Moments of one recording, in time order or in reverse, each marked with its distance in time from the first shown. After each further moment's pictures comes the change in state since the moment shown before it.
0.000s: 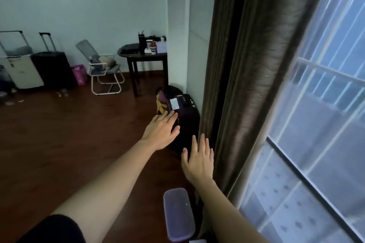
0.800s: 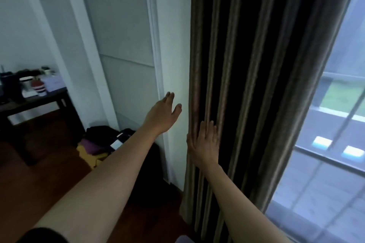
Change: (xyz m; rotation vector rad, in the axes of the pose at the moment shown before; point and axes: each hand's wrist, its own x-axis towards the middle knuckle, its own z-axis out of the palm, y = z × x) left_hand 0.273 -0.122 -0.051 -0.495 0.003 0.545; right_hand 0.236 -0.106 0.040 -0.067 0.427 0.568
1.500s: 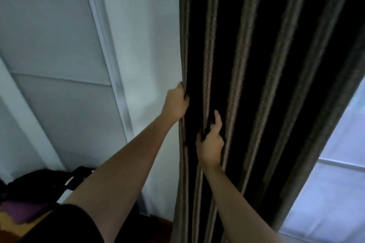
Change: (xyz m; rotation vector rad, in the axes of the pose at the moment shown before) left_hand 0.208 0.006 0.046 -0.479 0.017 0.303; right_hand 0.137 -0.018 0.020 0.382 0.613 0.209
